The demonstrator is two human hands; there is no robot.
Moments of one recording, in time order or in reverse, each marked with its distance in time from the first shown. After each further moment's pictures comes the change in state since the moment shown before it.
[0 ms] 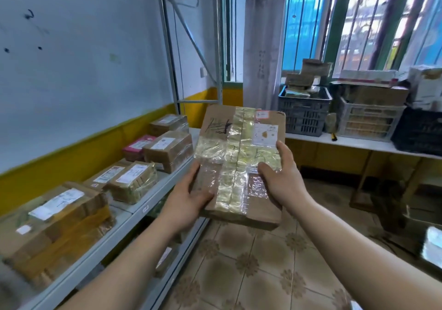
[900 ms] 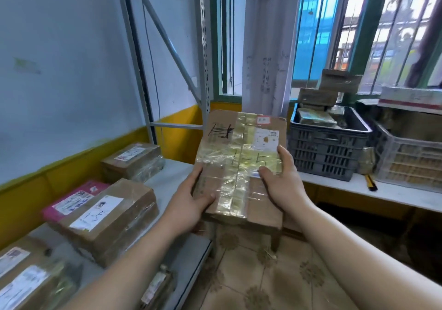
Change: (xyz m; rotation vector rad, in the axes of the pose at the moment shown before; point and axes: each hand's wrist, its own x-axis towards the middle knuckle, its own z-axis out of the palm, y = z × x) left_hand 0.449 -0.055 0.095 -0.011 0.024 -0.012; right_hand 0.442 0.095 0.057 -0.013 0.006 0.006
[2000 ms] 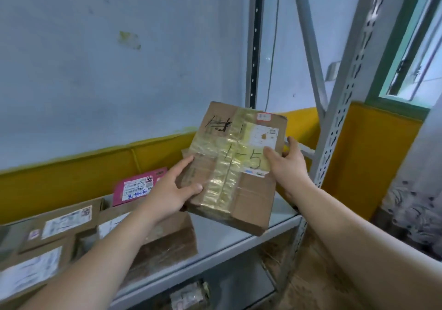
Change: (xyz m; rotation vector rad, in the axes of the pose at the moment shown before) left_hand 0.212 -0.108 -0.108 0.172 0.575 -0.422; right_hand 0.328 -0.005 0.302 0.228 -0.631 0.041
